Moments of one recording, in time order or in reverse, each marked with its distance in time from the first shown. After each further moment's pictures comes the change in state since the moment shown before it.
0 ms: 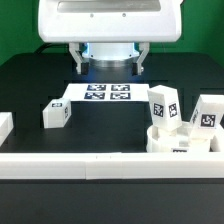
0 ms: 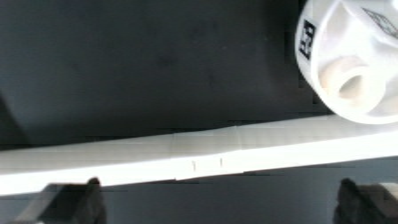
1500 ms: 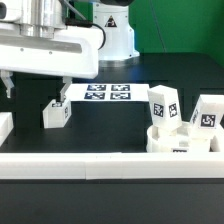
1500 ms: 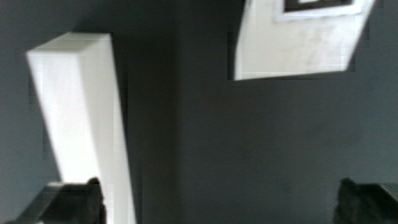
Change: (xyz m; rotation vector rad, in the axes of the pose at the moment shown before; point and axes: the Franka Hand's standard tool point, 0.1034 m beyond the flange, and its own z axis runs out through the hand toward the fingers) arm -0.062 0.125 0.049 -0.093 -0.069 -0.098
